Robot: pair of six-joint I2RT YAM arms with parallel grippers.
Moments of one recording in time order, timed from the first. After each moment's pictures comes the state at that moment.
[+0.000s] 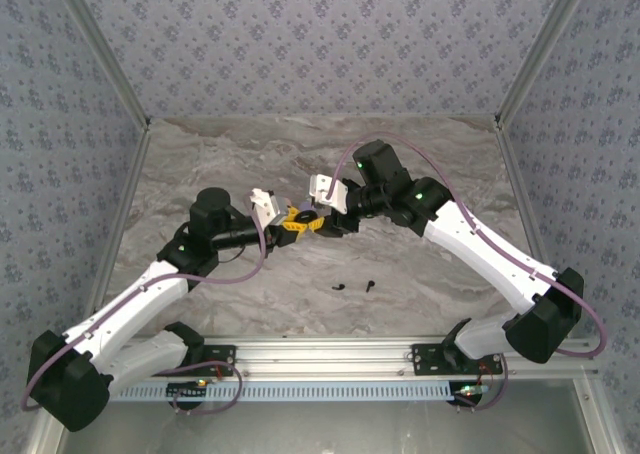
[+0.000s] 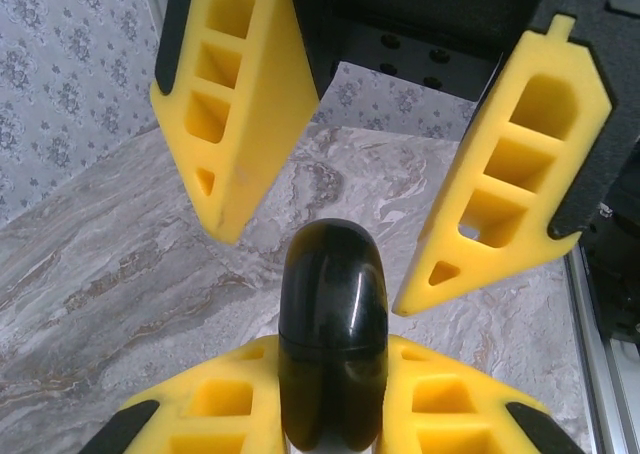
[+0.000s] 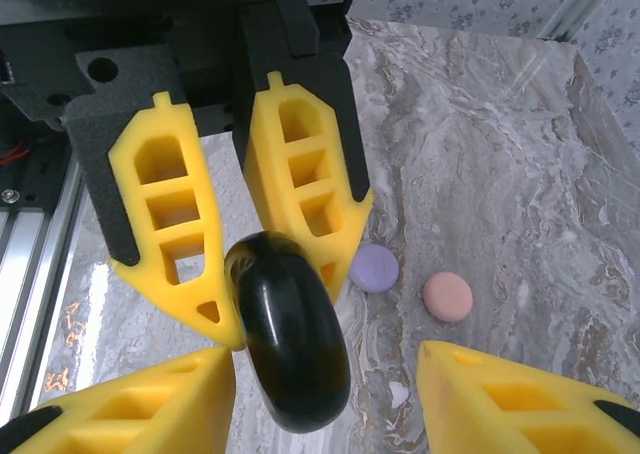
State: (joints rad) left arm -0.59 0.98 0.70 0.02 0.66 0.20; right arm 0.73 1.37 1.35 -0.65 -0.49 -0.64
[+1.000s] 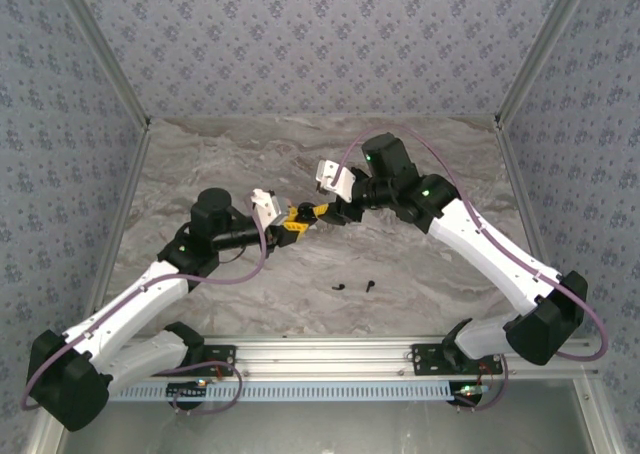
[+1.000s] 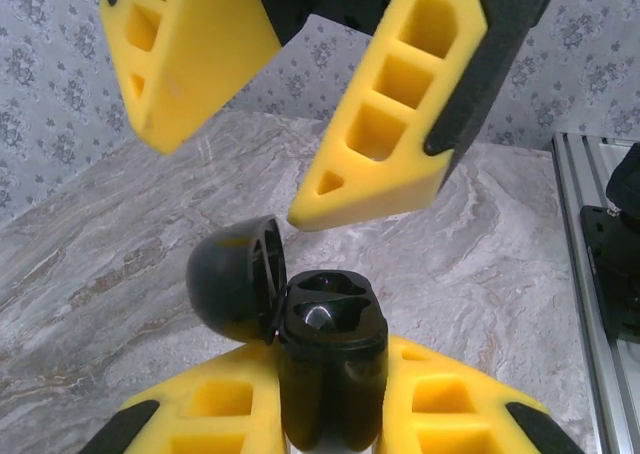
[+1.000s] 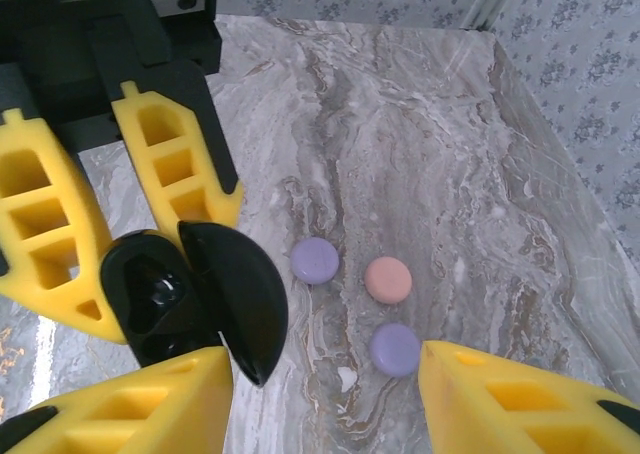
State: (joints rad) left arm -0.59 0.98 0.70 0.02 0.64 0.20; right arm 0.69 1.36 1.35 -0.60 -0.43 -0.59
